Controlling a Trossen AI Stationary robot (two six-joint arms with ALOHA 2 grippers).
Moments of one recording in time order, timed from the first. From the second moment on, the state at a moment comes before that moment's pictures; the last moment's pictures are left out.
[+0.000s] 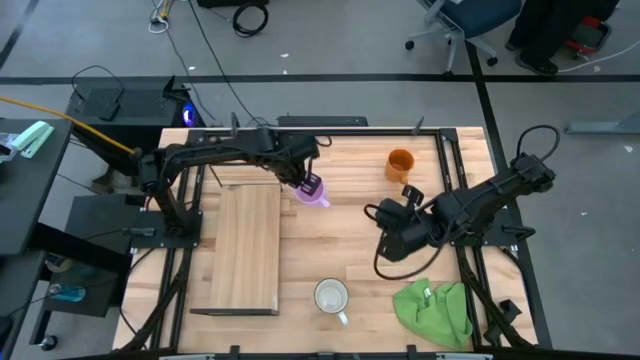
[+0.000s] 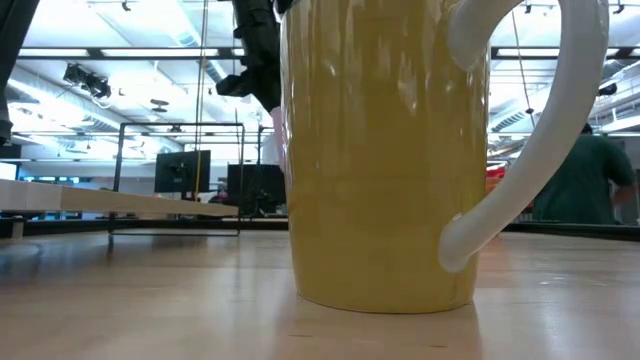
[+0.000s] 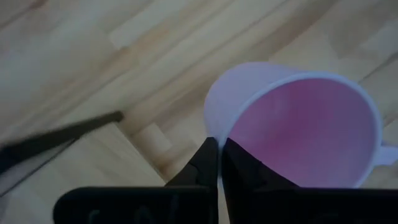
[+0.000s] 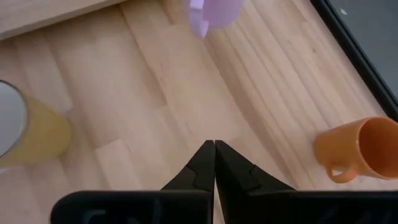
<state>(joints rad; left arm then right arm) 0.23 1.78 1.64 -1.10 -0.04 -0.73 0.47 1.47 1.46 -1.29 0.54 0.85</state>
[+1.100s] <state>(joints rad) 0.19 1.93 1.55 -1.15 -0.07 -0.80 0.67 1.47 1.30 -1.28 0.58 1.20</state>
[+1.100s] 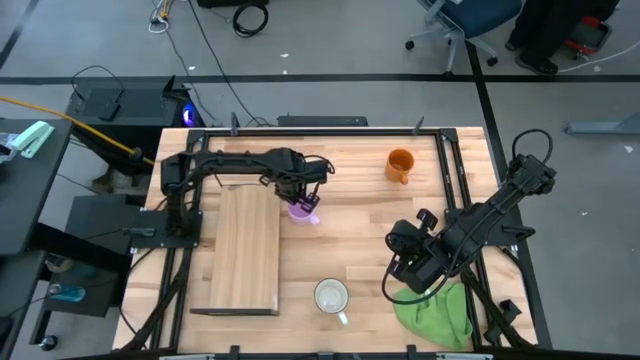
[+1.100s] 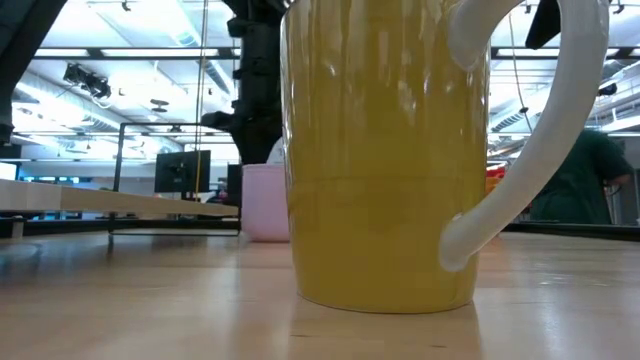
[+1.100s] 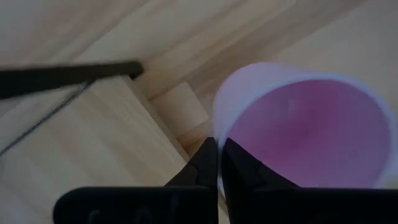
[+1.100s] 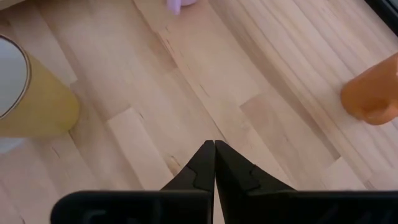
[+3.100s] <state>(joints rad) -0.09 1.58 1.57 -1.32 -0.42 -0.70 0.17 1.20 1.30 -1.30 0.66 1.05</state>
